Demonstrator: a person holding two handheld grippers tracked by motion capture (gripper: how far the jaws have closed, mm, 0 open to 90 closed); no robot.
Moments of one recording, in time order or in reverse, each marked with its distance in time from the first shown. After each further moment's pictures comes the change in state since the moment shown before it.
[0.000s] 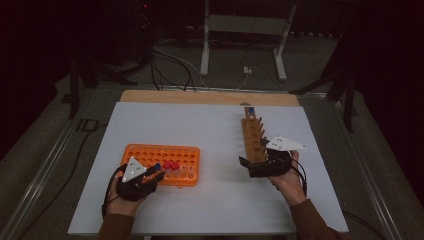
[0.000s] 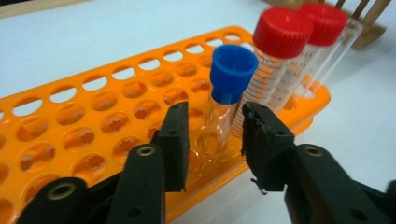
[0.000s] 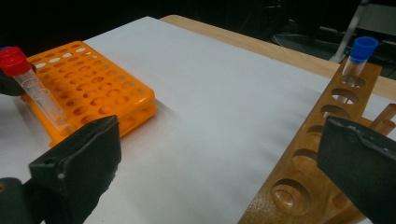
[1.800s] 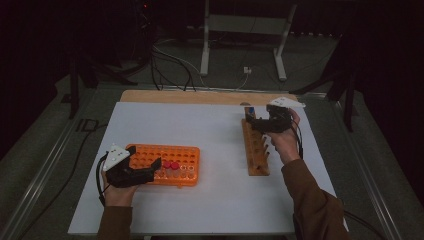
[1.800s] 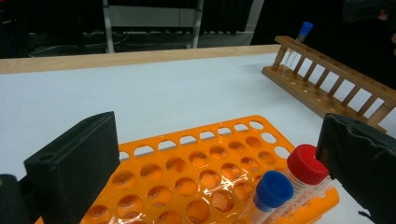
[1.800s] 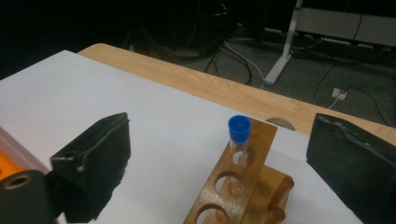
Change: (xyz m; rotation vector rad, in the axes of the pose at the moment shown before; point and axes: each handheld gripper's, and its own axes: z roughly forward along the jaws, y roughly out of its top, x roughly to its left) left arm 0.020 0.028 -0.014 -0.220 0.068 -0.147; right arm -0.086 0.058 0.056 -0.012 -0.174 0.089
